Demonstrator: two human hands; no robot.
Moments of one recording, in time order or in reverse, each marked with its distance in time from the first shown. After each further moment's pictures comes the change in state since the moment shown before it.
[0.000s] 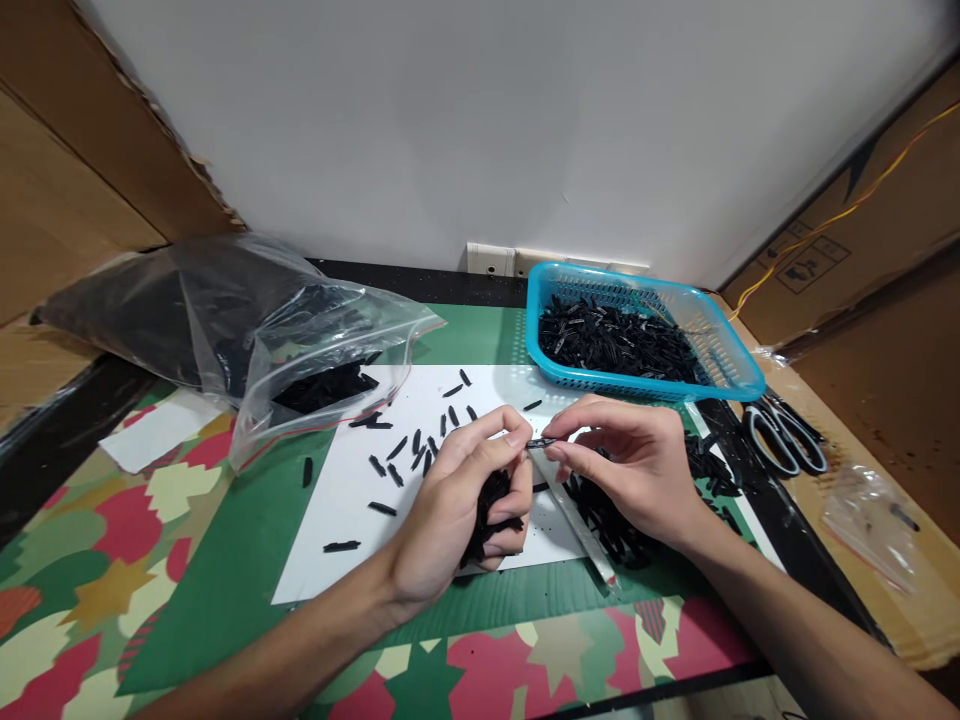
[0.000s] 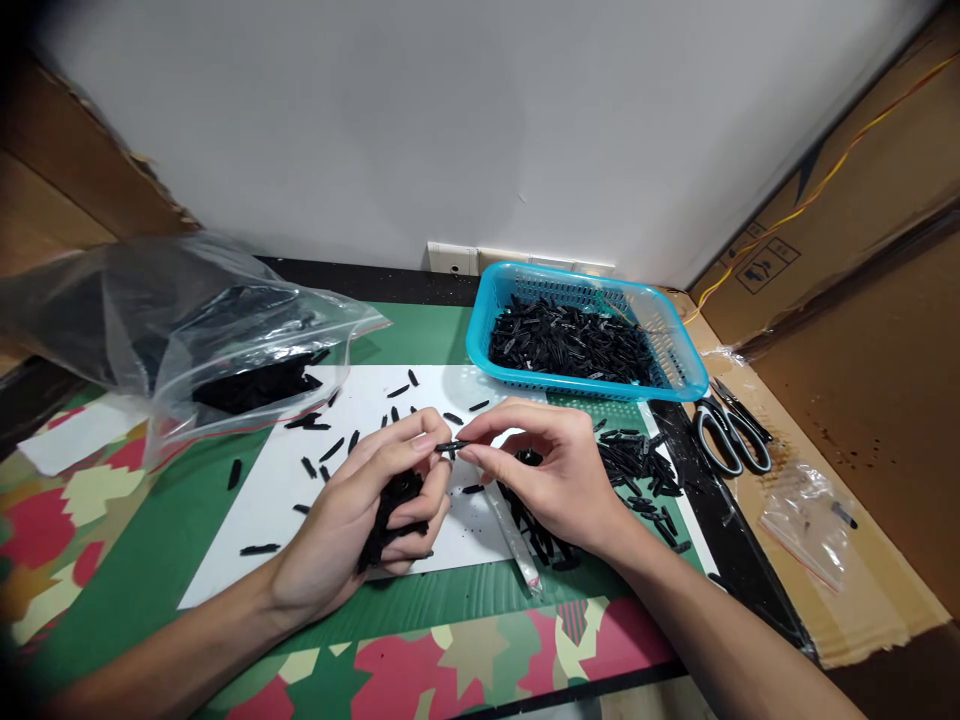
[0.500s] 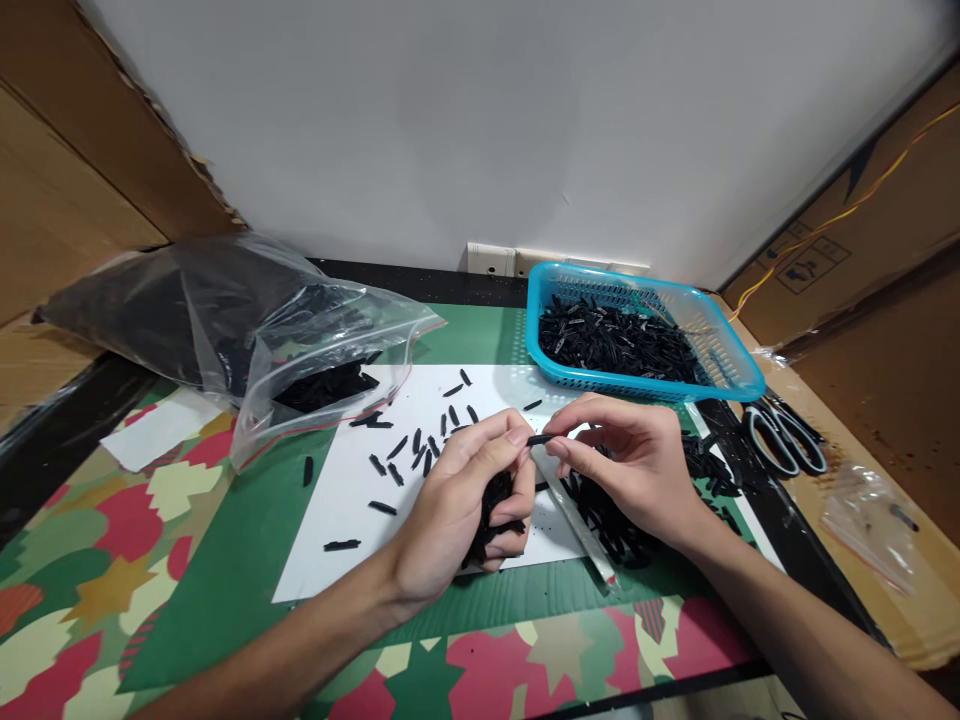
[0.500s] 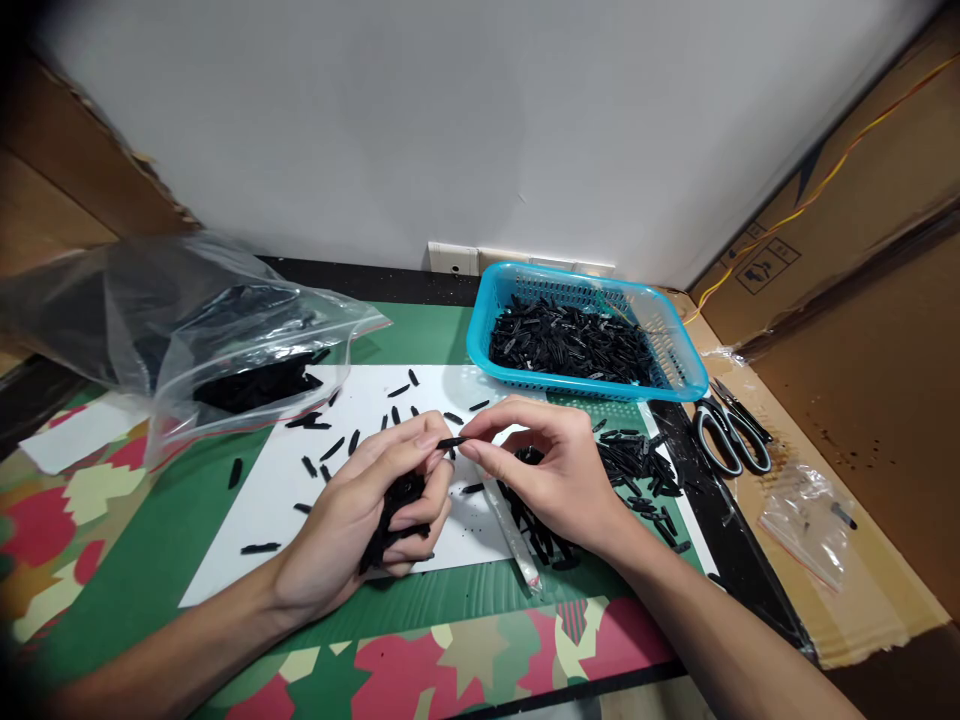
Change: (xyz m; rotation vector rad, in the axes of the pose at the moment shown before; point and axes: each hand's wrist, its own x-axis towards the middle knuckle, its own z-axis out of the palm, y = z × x) left_hand 0.001 -0.002 0.001 -0.006 -0.017 0.007; right_hand -0.001 0.004 -0.002 -0.006 -0.008 0.038
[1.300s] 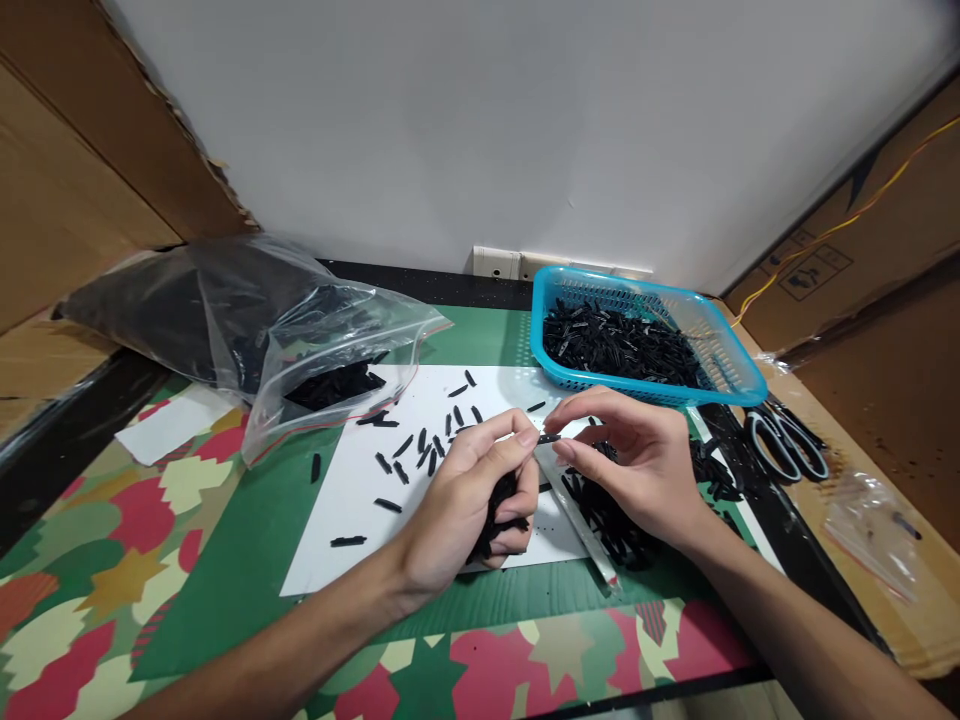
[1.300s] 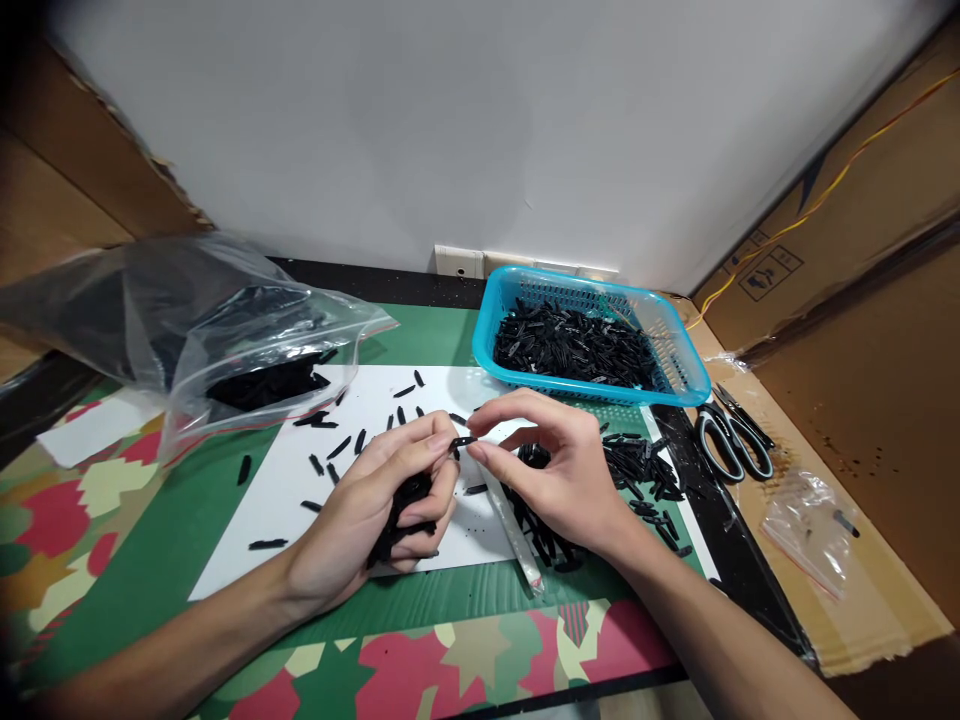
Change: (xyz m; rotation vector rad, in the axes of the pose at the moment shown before) left_hand 0.000 0.002 0.001 0.021 0.003 -0.007; right_hand 0.001 -0.004 0.000 0.001 0.011 -0.066
